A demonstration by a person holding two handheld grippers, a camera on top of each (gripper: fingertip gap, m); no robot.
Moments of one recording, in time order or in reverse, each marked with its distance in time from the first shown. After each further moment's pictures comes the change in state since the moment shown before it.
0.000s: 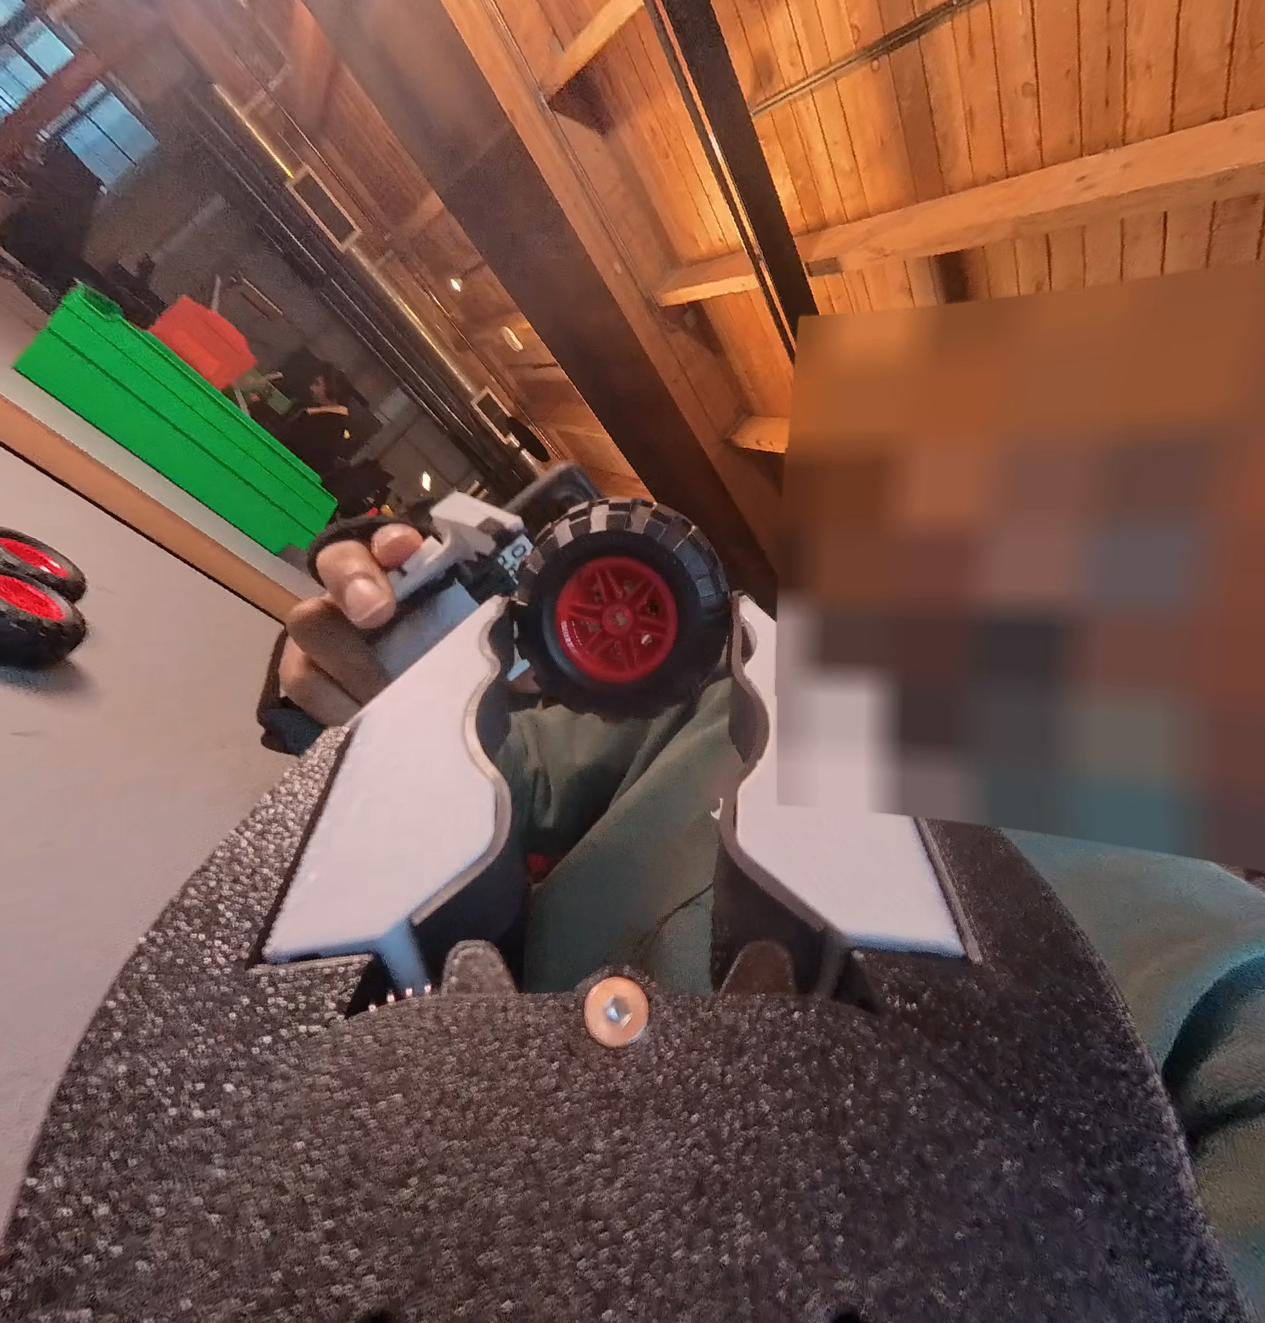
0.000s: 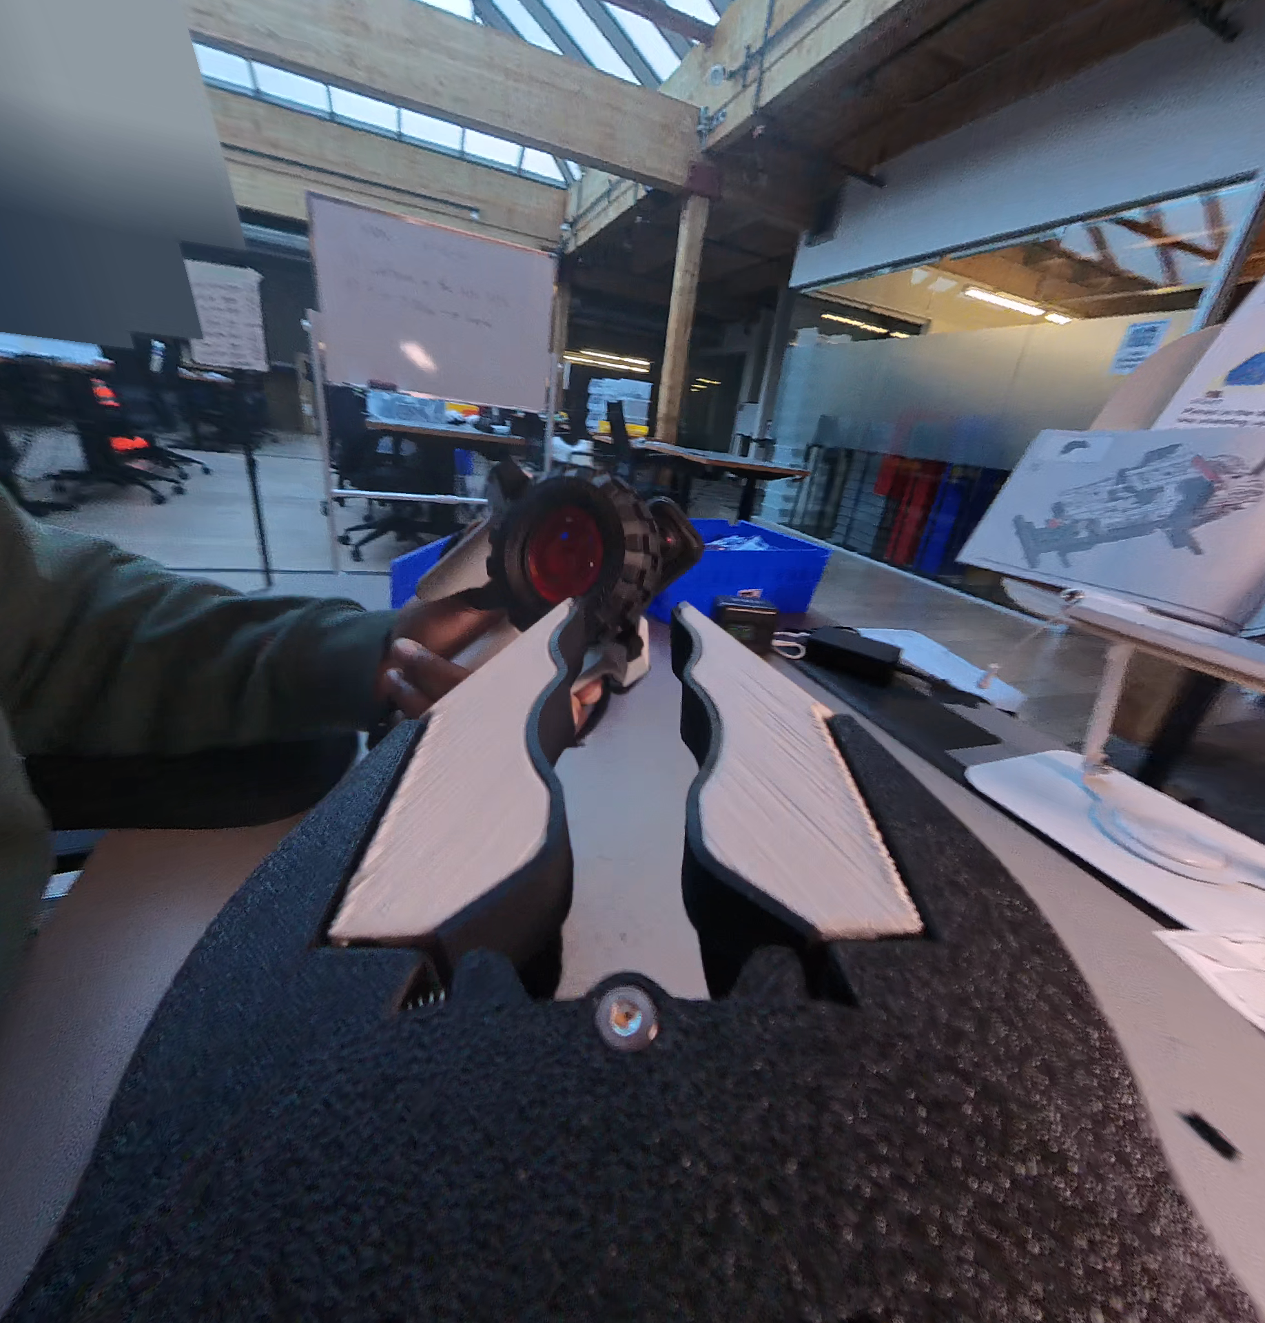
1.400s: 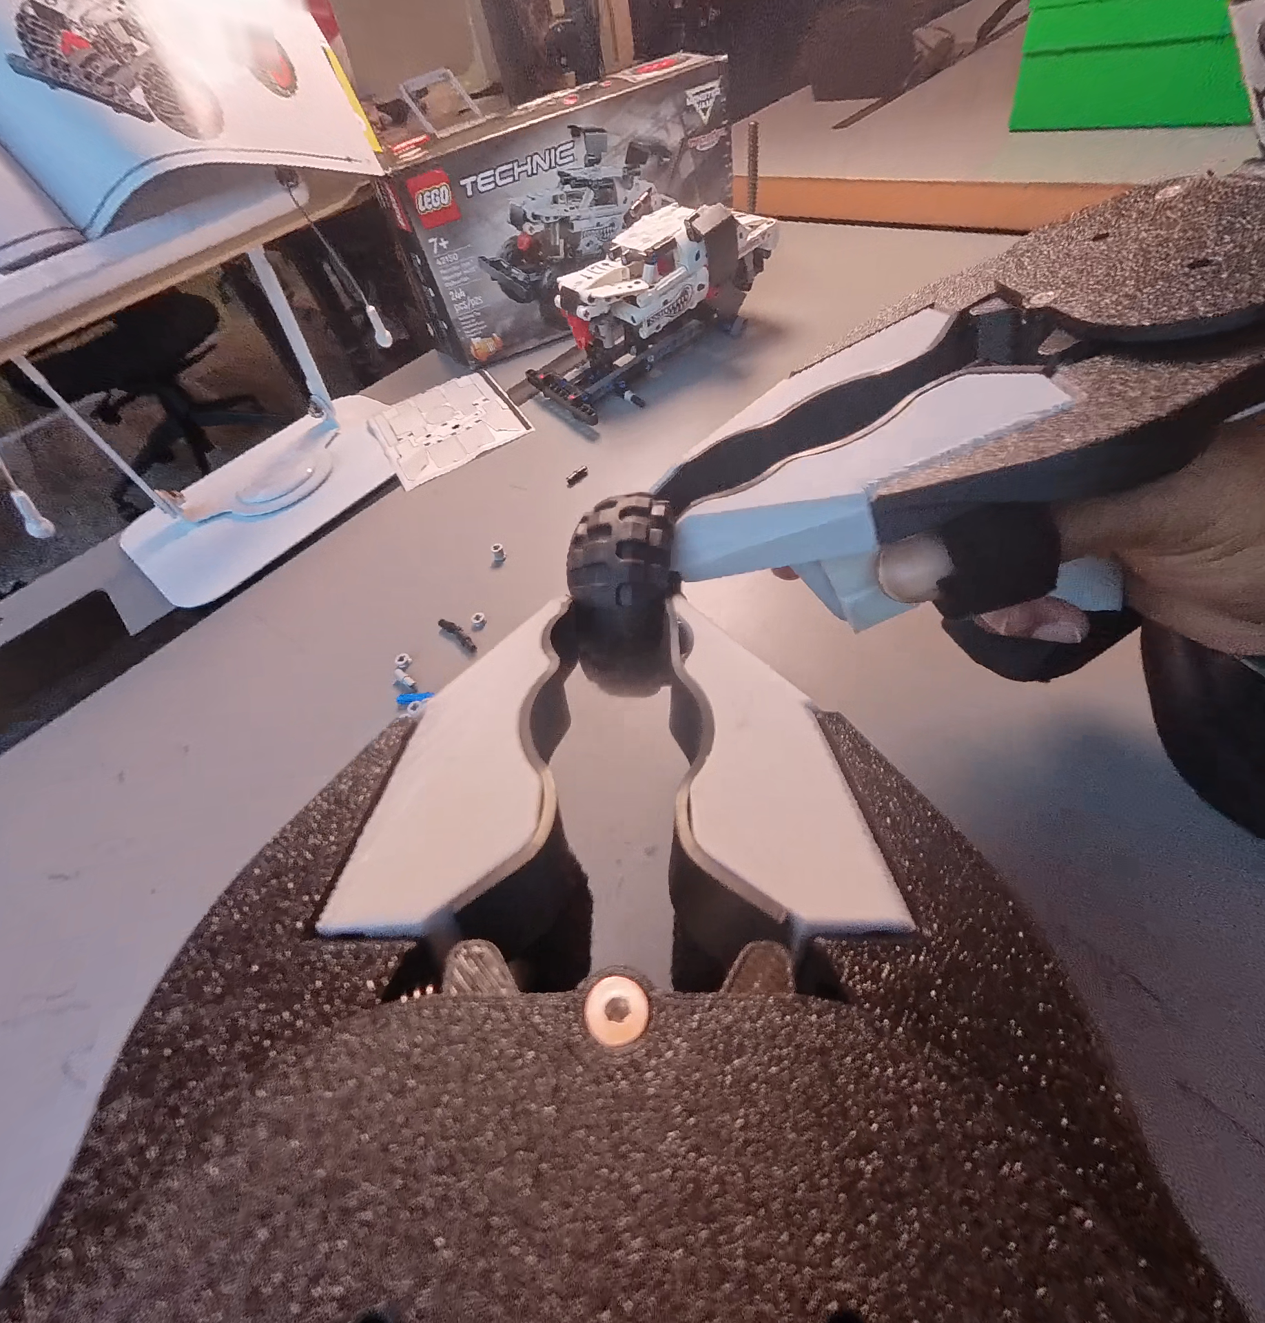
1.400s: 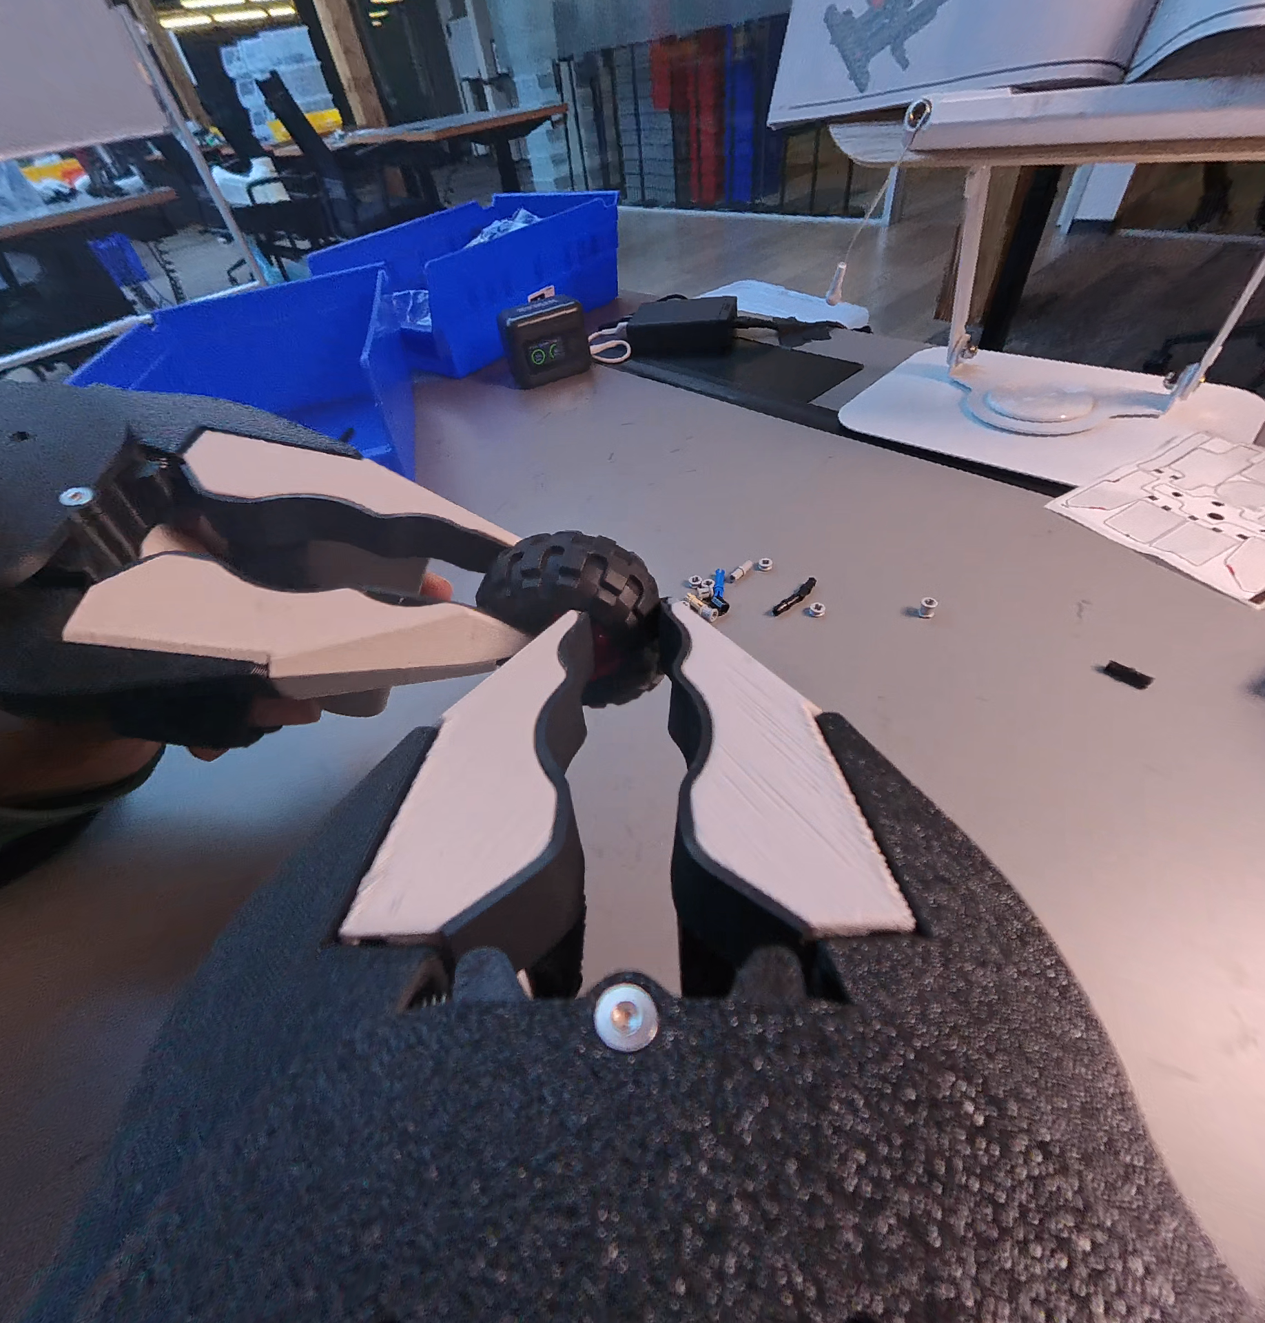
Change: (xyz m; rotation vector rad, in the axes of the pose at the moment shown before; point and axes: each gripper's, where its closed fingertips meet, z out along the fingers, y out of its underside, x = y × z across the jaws) left arm -0.111 0.004 -0.058 -0.354 -1.328 0.980; right arm 0.054 0.110 0.013 -0.416 0.382 0.260
